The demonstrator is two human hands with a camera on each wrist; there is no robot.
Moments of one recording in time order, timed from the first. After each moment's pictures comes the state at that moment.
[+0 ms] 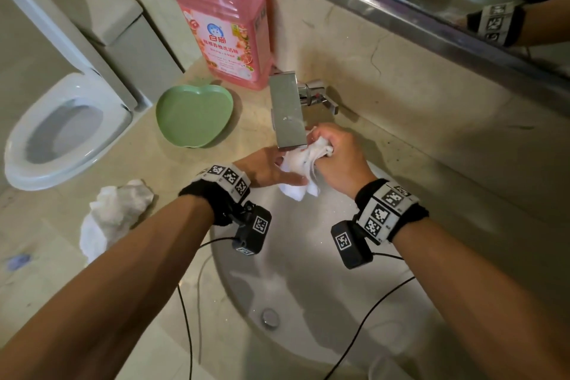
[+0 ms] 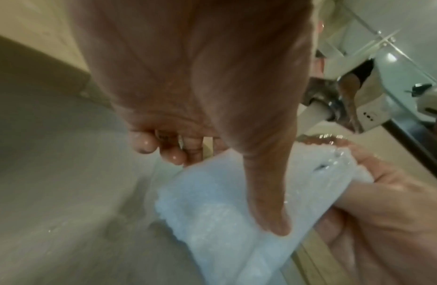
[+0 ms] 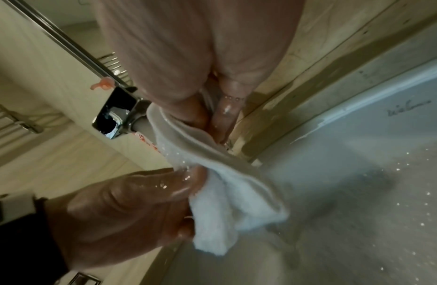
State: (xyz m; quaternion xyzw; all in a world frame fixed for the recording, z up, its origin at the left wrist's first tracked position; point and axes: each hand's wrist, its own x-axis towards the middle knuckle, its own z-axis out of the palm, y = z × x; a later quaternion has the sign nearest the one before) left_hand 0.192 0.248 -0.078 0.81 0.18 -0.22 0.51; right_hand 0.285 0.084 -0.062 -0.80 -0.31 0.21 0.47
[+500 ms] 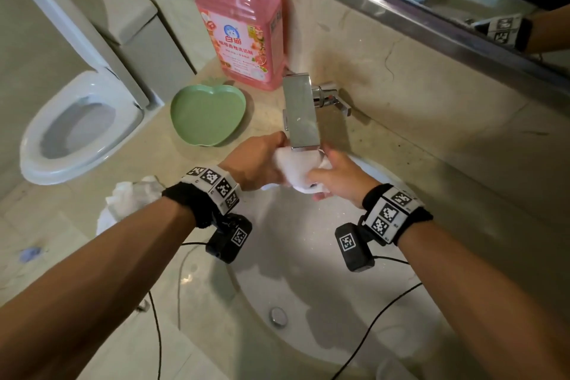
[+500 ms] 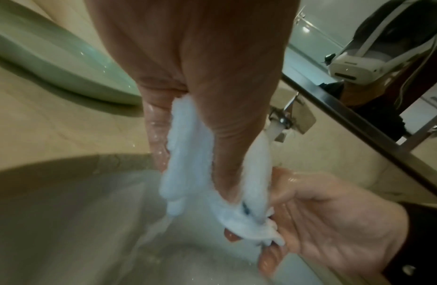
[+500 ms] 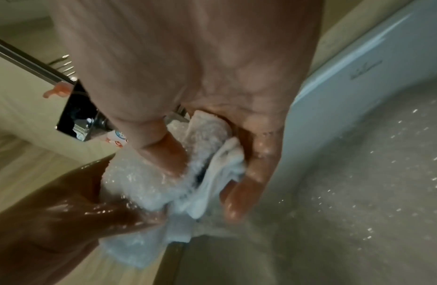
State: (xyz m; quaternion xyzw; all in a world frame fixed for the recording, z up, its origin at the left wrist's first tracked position) left_hand 0.170 0.265 -0.052 0.93 0.13 -0.11 0.33; right_hand 0.272 0.086 -0.071 -0.72 -0.15 0.48 0.48
